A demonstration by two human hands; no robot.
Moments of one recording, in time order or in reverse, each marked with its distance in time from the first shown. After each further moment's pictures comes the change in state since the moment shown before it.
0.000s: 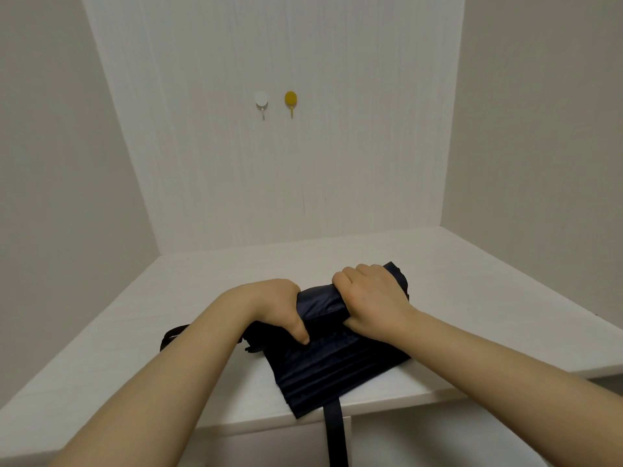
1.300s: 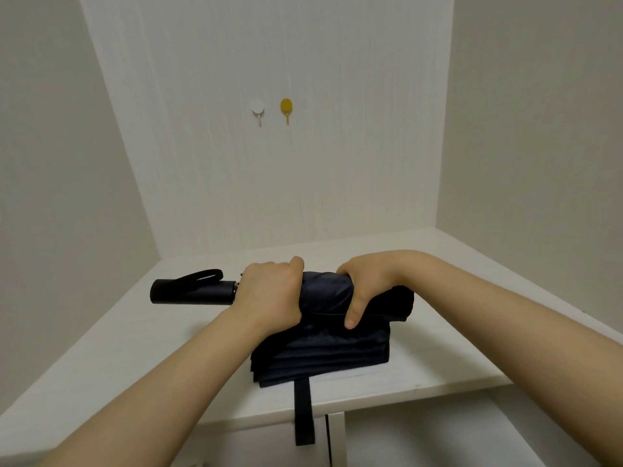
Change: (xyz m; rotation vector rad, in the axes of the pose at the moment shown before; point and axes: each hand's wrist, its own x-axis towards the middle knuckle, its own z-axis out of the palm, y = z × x) left_hand -0.014 0.017 0.015 0.596 0.745 0.068; right_hand 0.030 0.037 -0.064 0.649 -0.893 0.243
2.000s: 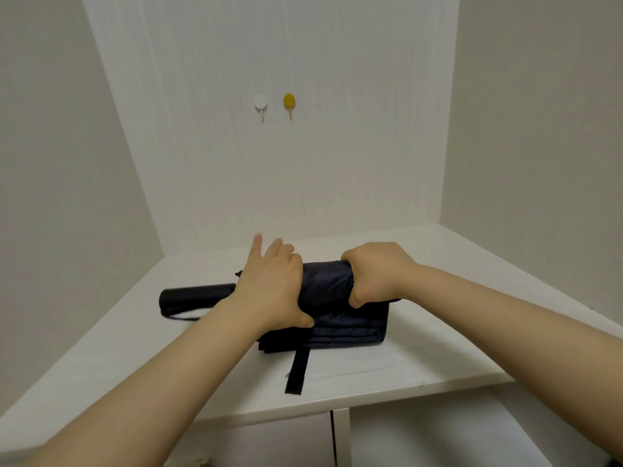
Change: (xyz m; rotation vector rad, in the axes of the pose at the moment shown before) left_hand -0.001 -0.005 -0.009 0.038 -0.129 0.061; right_hand 0.004 0.000 0.018 -0.281 0.461 -0.030
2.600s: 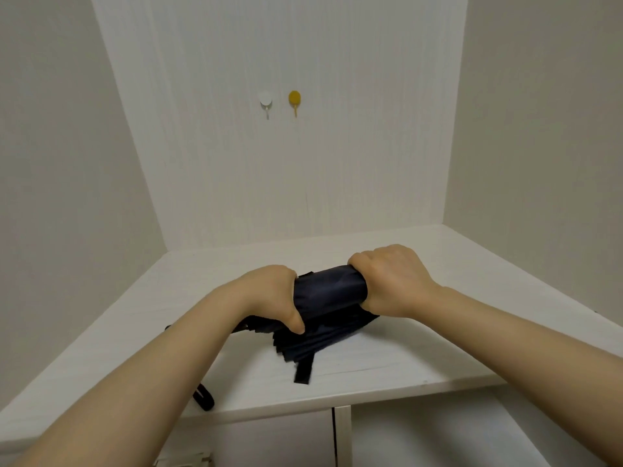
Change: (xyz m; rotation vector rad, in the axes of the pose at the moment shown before) left_hand 0.001 -0.017 -0.001 -0.578 -0.432 -0.108; right_hand -0.015 0.012 0.024 -0.193 0.336 -0.159
